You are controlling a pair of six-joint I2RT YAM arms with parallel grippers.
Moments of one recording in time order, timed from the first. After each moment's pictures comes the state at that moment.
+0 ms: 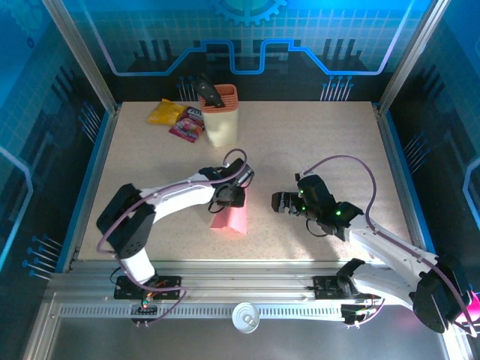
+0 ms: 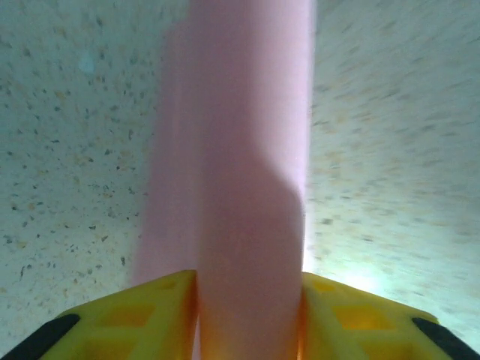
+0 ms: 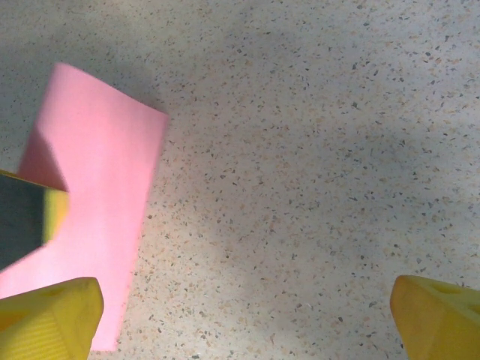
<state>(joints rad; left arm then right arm) -0.74 1.69 1.16 -0.66 -0.13 -0.66 0.62 1.02 0.62 -0.38 0.10 0.57</state>
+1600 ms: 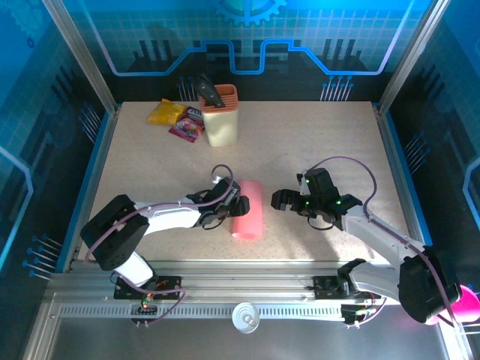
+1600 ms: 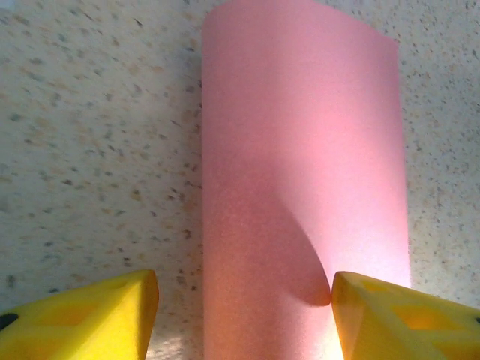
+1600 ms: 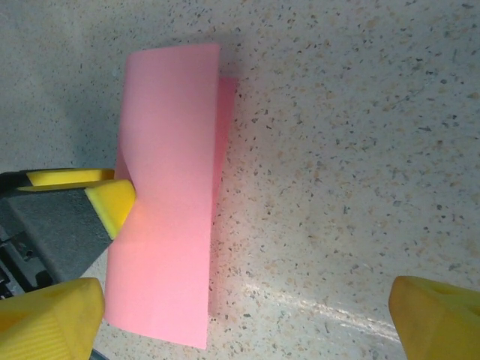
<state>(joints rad) -0.75 1.58 0.76 -0.08 -0.10 -0.82 0.45 1.14 0.63 -0.37 -0.28 0.65</state>
